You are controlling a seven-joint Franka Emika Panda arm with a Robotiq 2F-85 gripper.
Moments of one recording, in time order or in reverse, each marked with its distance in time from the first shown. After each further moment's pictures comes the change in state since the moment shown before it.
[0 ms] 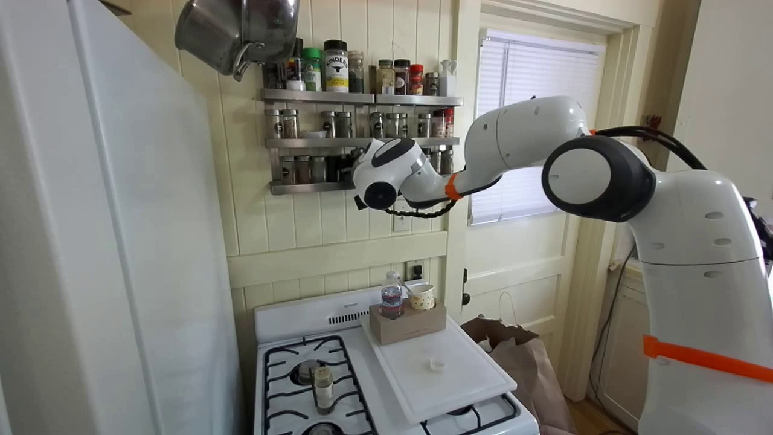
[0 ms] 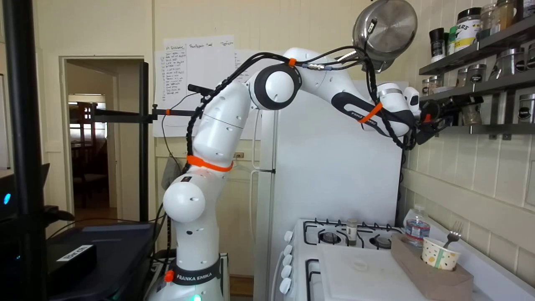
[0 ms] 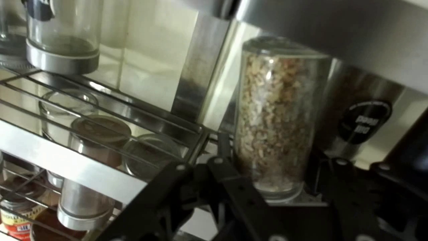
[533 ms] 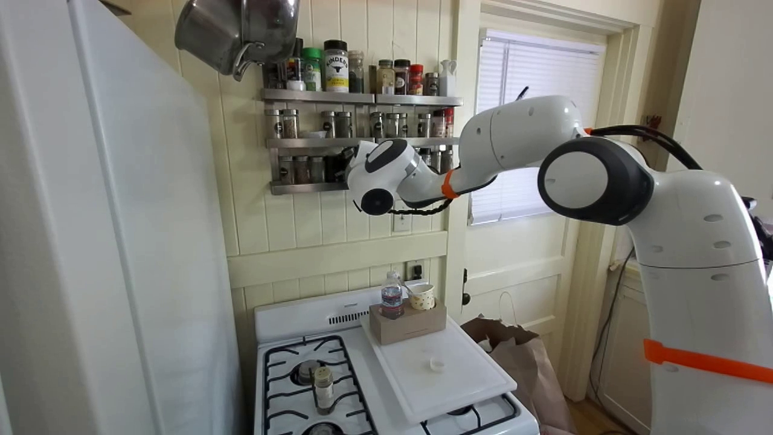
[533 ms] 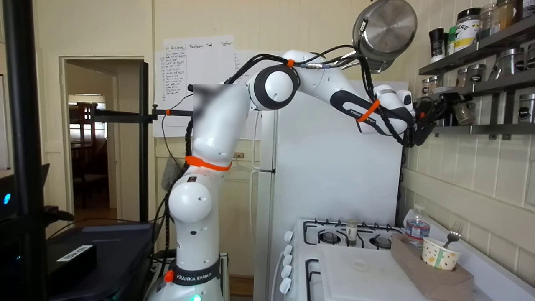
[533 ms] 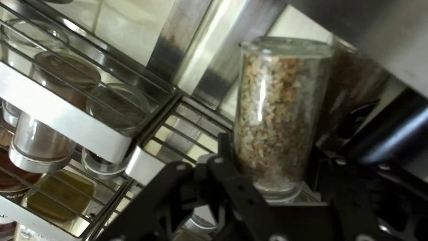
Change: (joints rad) arm 0.125 -0.004 -0.115 -0.002 -0.077 0.000 -0.101
